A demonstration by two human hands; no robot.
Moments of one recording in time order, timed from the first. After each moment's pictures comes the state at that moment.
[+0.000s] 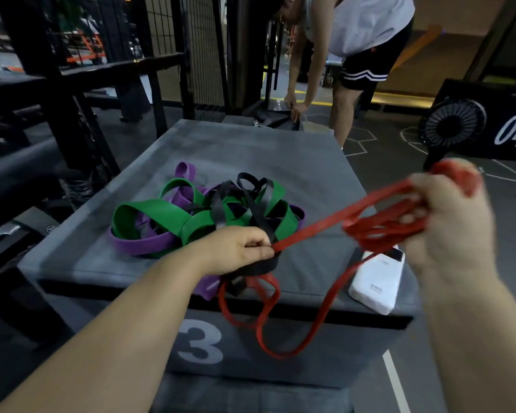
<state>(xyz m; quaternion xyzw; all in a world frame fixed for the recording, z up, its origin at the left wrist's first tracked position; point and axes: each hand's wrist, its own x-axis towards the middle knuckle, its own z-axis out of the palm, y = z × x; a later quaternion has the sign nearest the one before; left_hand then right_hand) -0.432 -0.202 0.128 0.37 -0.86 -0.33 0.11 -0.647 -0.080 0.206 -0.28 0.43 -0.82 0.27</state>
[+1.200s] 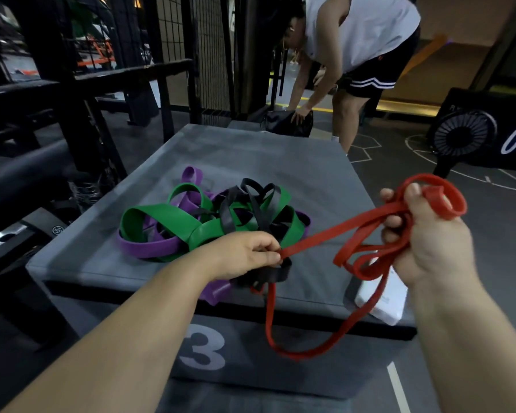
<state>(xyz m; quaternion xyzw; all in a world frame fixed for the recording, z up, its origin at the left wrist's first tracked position) -0.432 -0.197 0.135 0.36 -0.83 -0.42 0.12 -0.639 -0.097 0.194 -0.24 0.45 -0.79 0.34</state>
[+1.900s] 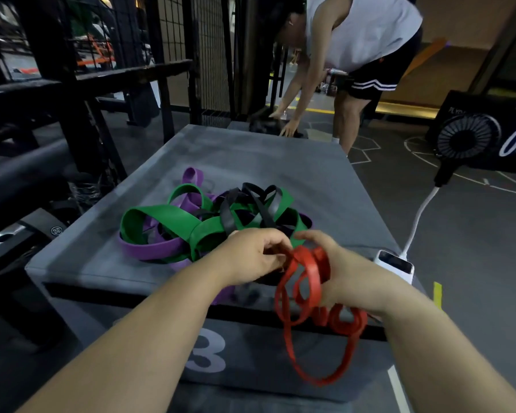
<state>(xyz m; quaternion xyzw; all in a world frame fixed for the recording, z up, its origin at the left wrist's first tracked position) -0.440 -0.199 0.124 0.35 -0.84 -0.35 0.21 -0.618 -0.107 0.153 -0.64 0.63 -0.23 0.37</state>
